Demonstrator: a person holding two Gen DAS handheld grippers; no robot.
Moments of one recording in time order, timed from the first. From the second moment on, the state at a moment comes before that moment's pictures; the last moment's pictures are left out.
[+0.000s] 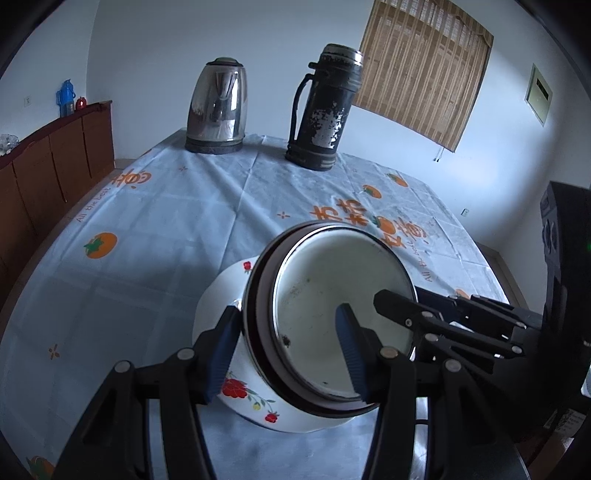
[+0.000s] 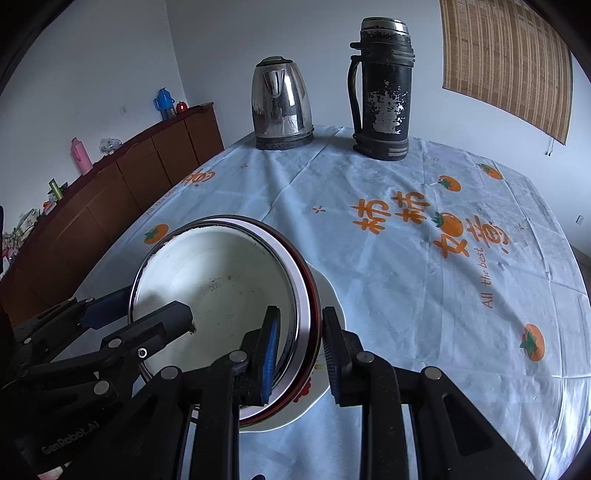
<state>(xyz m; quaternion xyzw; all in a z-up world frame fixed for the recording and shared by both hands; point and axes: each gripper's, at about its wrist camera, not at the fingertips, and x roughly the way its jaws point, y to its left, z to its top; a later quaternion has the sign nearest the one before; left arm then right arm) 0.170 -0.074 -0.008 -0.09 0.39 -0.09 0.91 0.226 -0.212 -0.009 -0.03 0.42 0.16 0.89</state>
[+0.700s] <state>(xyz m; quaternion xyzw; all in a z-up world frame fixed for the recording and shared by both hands) 0.180 -0.065 -0.028 -0.11 0.42 -0.10 0.90 0.236 -0.204 -0.019 -0.04 0.44 0.15 0.88</state>
